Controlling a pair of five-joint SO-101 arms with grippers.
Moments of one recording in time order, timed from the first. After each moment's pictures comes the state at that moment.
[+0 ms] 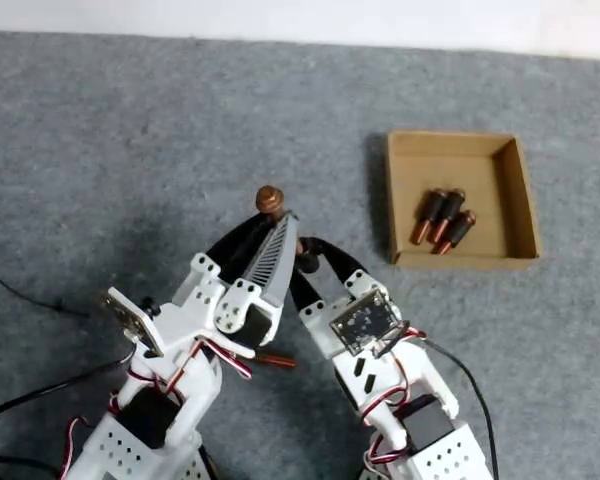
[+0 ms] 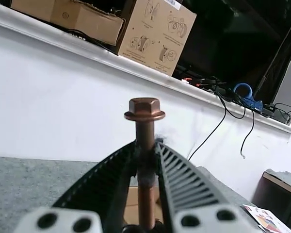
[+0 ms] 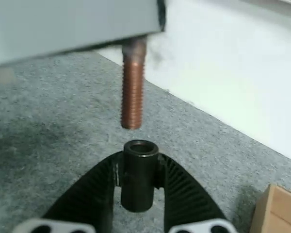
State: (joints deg) left arm 28.9 -103.3 96.0 -2.0 25.0; right arm -33.6 -104.2 95.3 20.6 17.2
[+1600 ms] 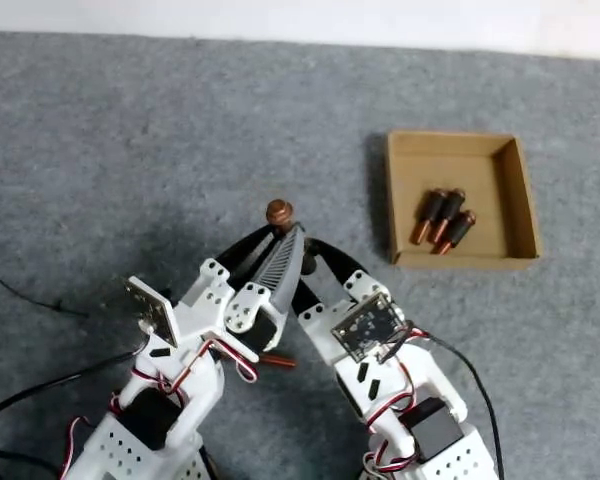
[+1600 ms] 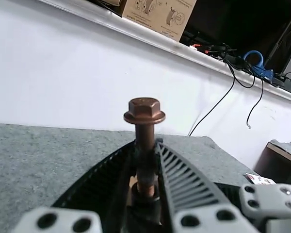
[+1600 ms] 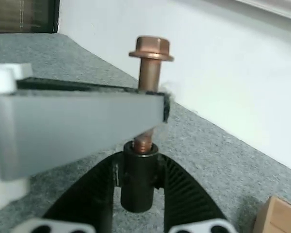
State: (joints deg) left arm 31.3 -103.3 96.0 6.0 25.3; right arm -35.3 -104.2 88.2 26.8 17.3
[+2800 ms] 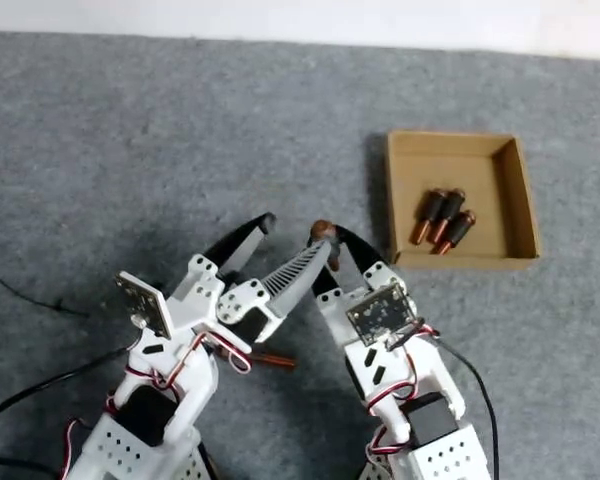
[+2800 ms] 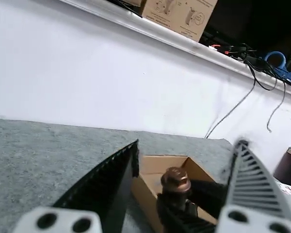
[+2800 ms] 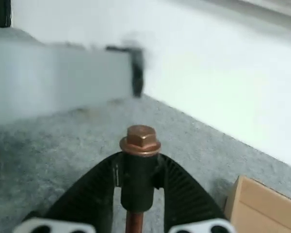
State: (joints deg) left arm 25.9 -103.4 96.0 7.7 25.4; right arm -27.2 -104.1 95.3 18.0 17.3
